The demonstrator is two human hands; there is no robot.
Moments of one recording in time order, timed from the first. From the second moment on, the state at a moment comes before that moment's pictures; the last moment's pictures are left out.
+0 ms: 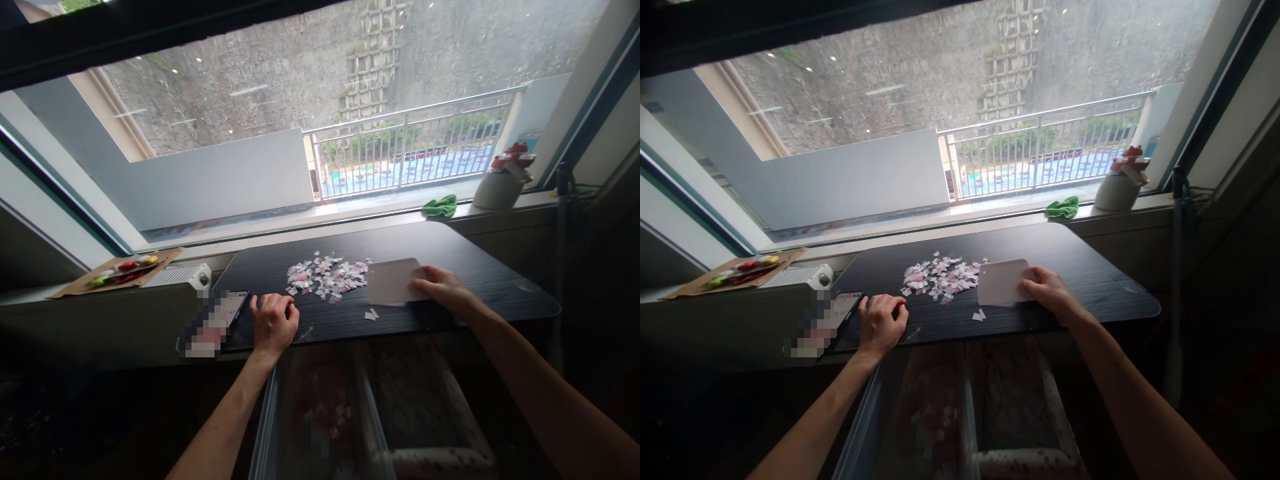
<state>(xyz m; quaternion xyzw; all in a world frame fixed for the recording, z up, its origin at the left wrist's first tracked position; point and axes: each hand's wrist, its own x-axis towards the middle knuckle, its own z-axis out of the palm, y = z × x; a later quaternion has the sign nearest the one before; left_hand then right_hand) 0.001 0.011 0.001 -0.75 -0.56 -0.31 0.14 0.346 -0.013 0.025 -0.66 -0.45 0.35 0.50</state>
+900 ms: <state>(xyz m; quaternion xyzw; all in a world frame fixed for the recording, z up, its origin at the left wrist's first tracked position) 0.001 0.011 0.001 -0.75 -0.56 -0.32 0.14 0.348 -0.024 0.034 -0.61 -0.44 0.47 0.46</state>
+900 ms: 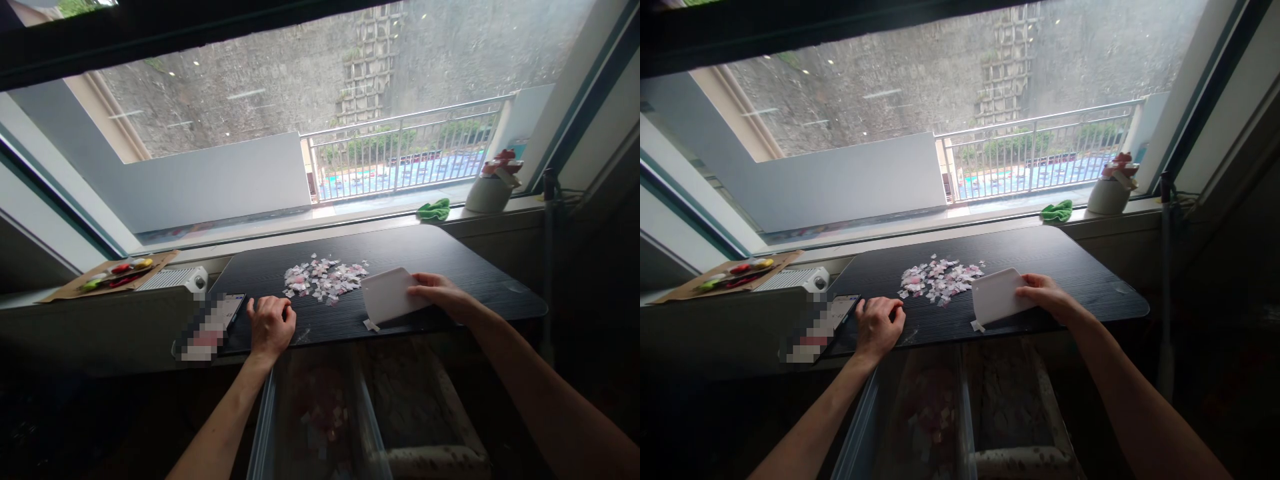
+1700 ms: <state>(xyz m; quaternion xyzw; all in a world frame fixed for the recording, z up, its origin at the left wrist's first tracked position) 0.001 0.011 0.002 -0.75 -0.56 -0.31 0.14 0.342 -0.025 0.028 -0.60 -0.46 0.44 0.48</state>
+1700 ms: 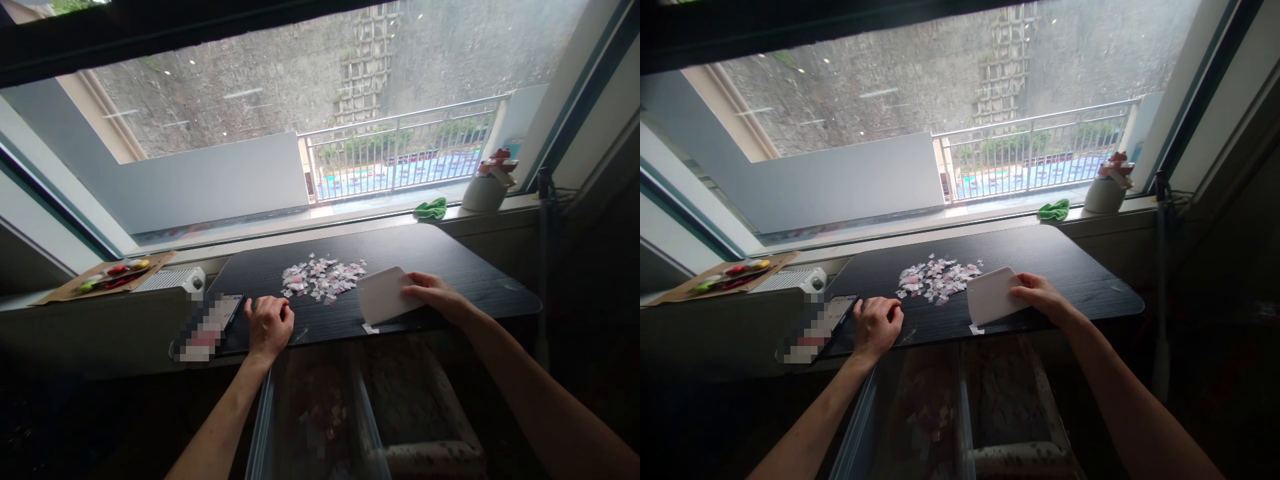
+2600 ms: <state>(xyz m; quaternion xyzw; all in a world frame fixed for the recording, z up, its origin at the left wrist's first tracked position) 0.001 0.011 0.002 -0.75 -0.57 -0.32 0.14 0.341 -0.028 0.030 -0.57 -0.44 0.48 0.50</state>
